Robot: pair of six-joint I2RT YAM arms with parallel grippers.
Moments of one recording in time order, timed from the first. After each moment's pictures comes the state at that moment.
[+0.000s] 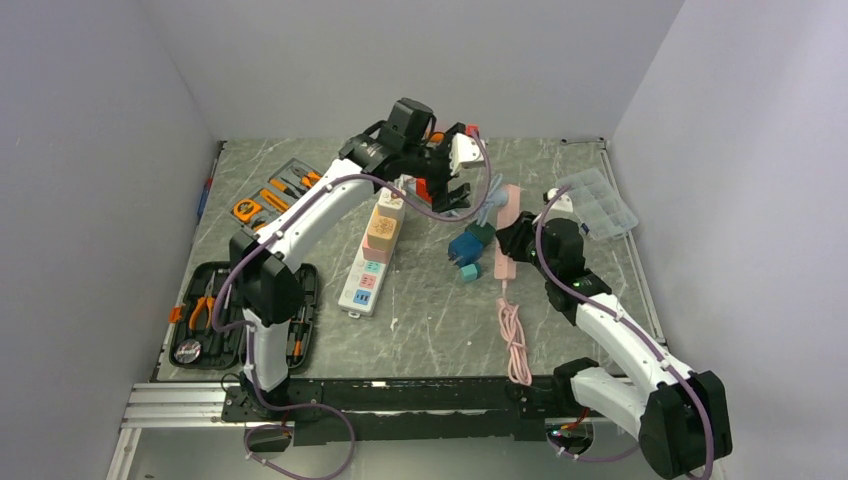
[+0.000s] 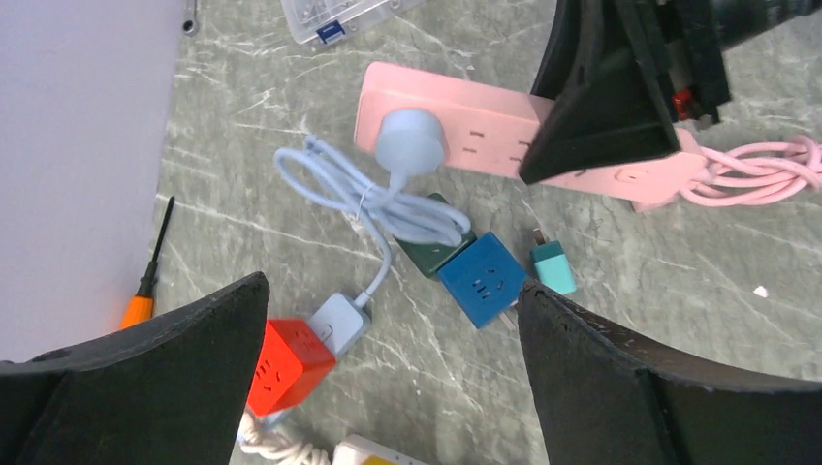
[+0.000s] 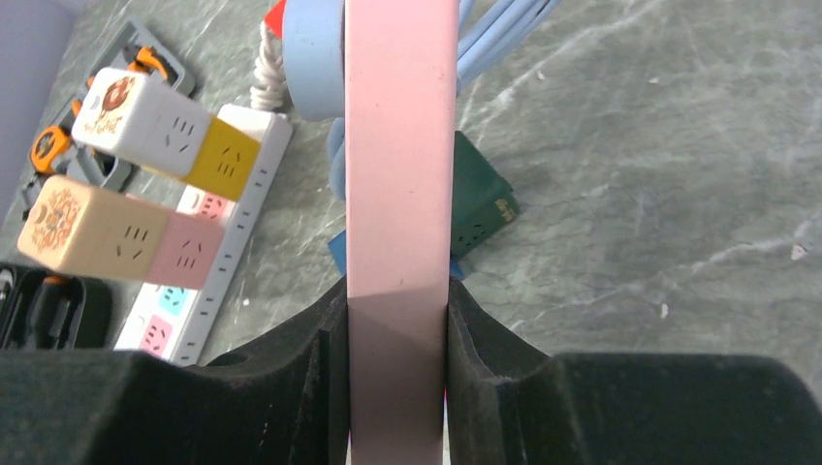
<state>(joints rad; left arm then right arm) -0.67 1.93 2.05 -0.69 0.62 0.65 0.29 0.98 0.55 0.07 0.00 0.47</state>
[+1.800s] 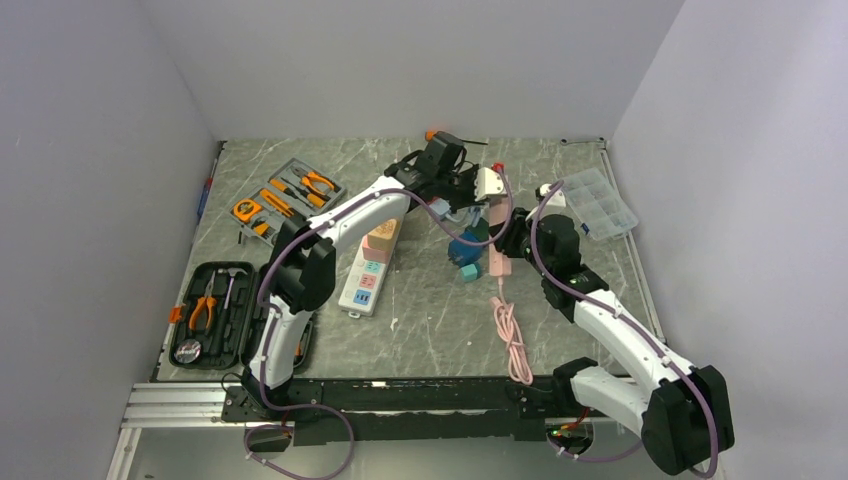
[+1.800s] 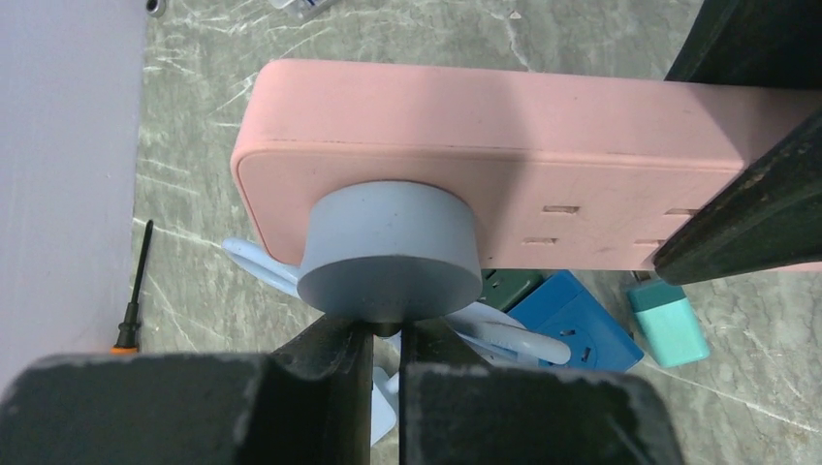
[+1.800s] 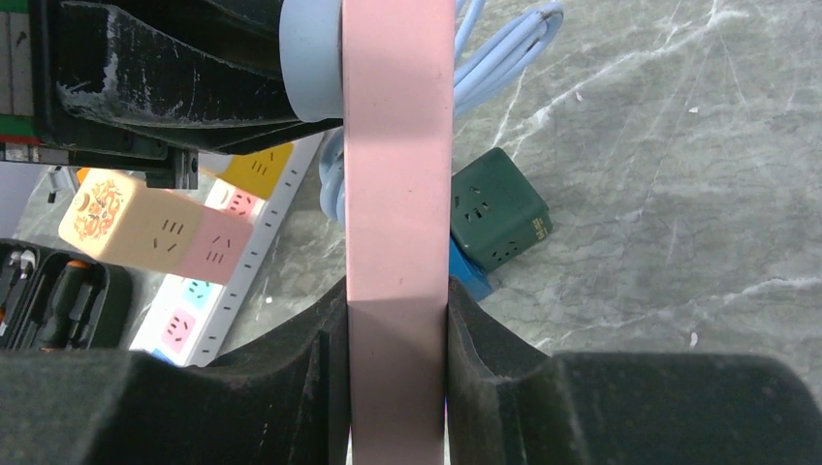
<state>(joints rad) -0.73 2.16 1.97 -0.41 0.52 0.76 0.35 0.99 0.59 0.08 0.00 0.44</state>
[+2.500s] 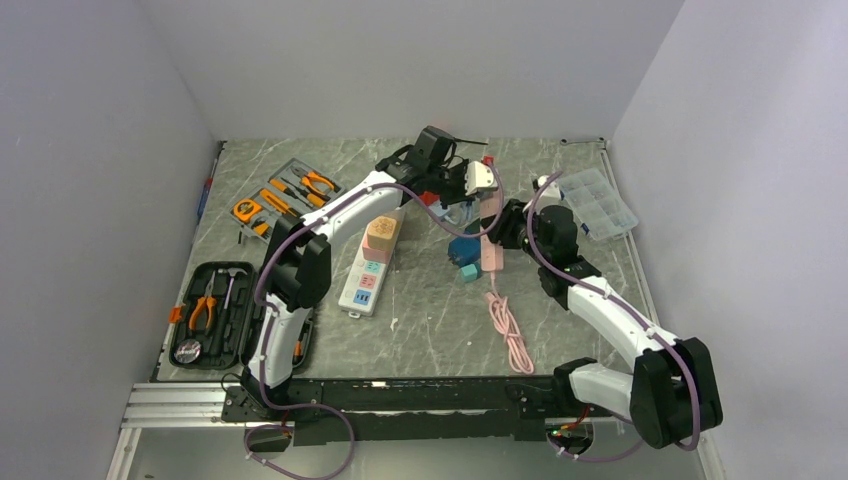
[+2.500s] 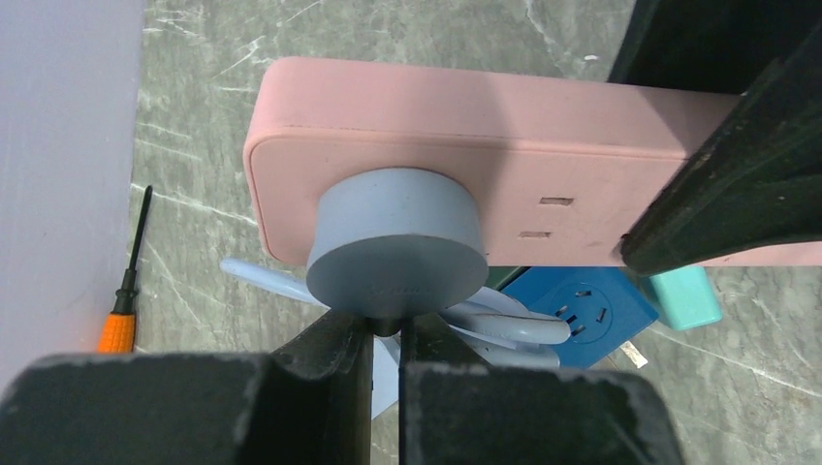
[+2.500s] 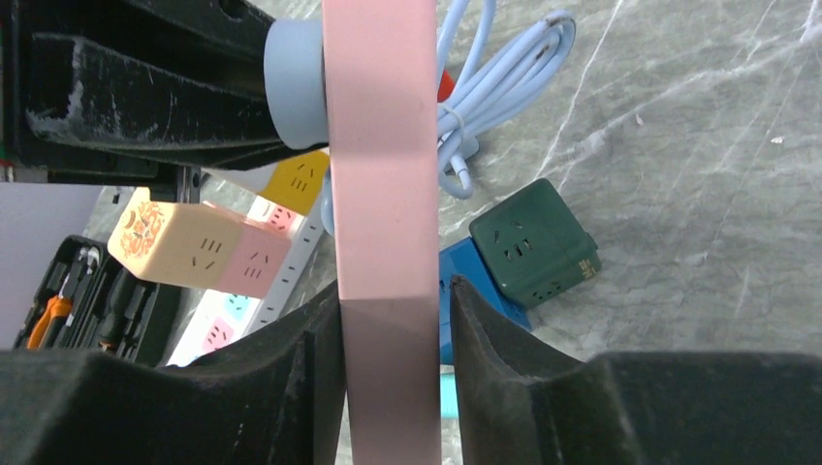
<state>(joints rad) -0.69 2.15 1.97 -0.44 0.54 0.76 0.30 1.14 0.61 0.24 -0.15 0.48</state>
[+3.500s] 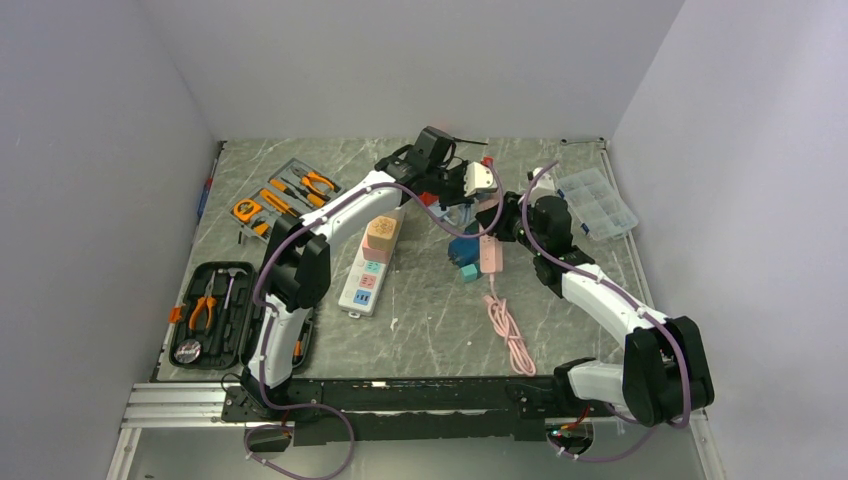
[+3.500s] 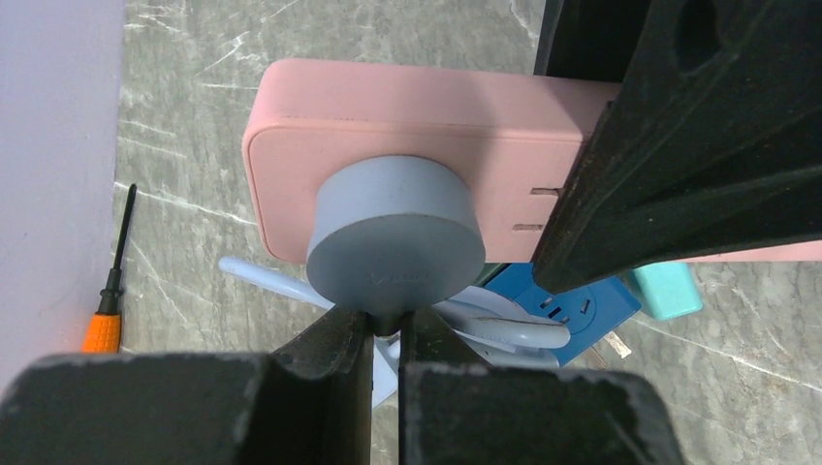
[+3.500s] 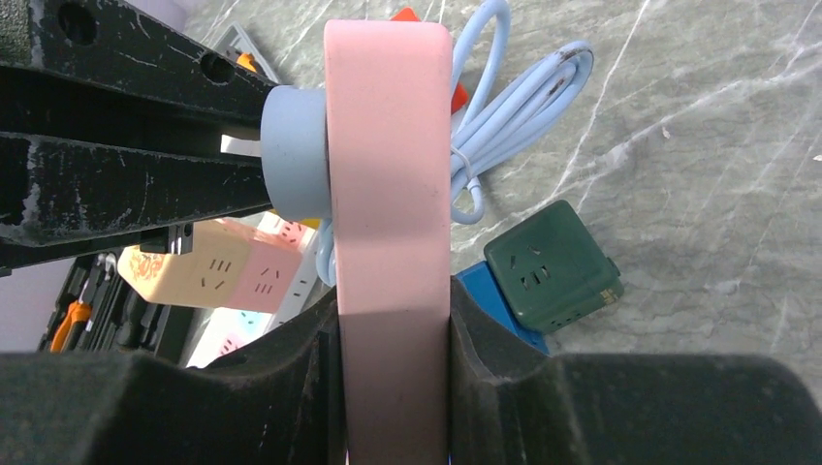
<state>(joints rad) -0.69 2.14 1.97 -0.48 0.55 0.77 0.29 1.24 0.67 0.28 -0.19 0.51</state>
